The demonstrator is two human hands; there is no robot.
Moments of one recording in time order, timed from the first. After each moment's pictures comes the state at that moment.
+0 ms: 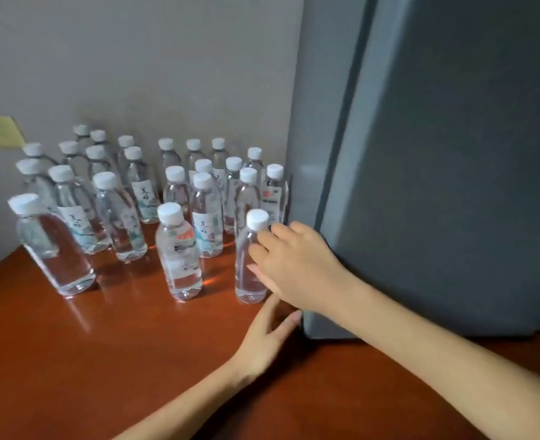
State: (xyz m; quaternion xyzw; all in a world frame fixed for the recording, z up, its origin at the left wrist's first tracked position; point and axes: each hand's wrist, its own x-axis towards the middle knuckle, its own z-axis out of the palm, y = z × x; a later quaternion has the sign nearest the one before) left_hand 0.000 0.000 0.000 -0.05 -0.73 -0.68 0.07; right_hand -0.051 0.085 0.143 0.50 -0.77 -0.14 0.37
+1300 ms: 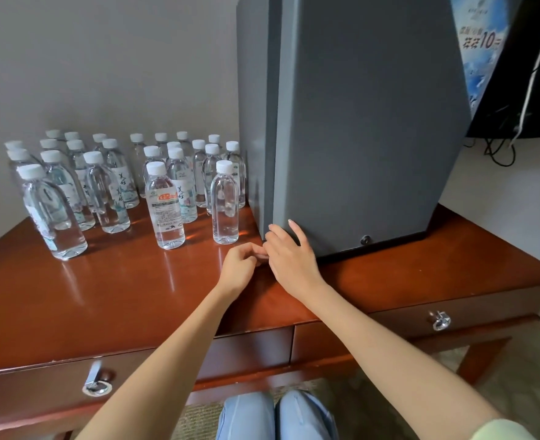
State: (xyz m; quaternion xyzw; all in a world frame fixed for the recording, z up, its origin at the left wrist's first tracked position) left_hand 0.040 0.013 -0.009 -0.02 -0.75 -0.65 0.12; right_hand 0.021 0.150 -0.002 0.30 -0.79 -0.13 0.51
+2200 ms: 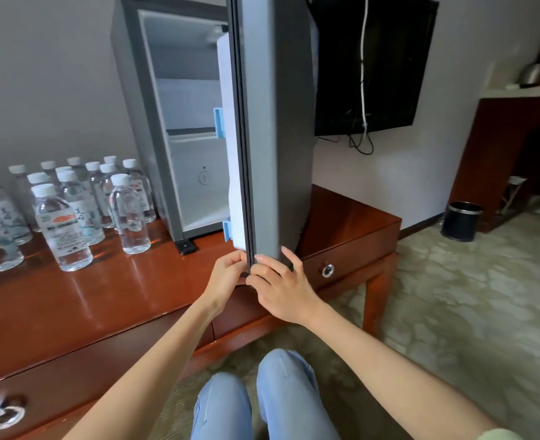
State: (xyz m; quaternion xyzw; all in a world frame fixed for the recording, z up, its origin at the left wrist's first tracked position) left_hand 0.120 0.138 -0.001 -0.15 -0.73 -0.67 0.00; right_hand 0.154 0.287 -0.021 0.26 -0.75 -0.09 0.60
